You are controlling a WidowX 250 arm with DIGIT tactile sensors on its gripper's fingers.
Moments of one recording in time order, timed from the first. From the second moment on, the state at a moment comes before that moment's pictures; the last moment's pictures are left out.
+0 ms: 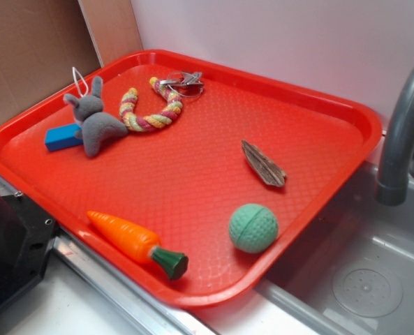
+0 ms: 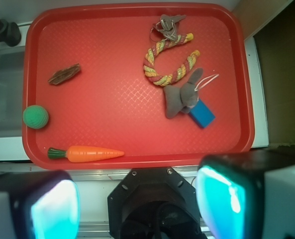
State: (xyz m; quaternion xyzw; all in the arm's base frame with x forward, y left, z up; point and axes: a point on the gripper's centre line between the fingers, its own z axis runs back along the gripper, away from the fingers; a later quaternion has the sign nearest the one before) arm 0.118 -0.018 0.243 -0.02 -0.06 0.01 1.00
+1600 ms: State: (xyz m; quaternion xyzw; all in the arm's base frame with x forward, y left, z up) arm 0.215 -0.075 0.151 -0.08 -0.07 0.24 0.97
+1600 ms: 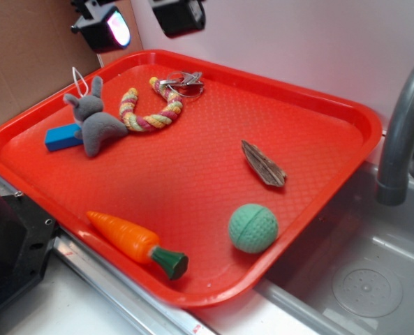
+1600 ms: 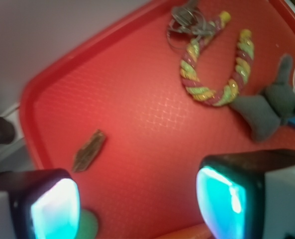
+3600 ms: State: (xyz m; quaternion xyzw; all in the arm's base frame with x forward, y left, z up) arm 0.262 -0.120 0.049 -0.03 0.04 0.11 0.99
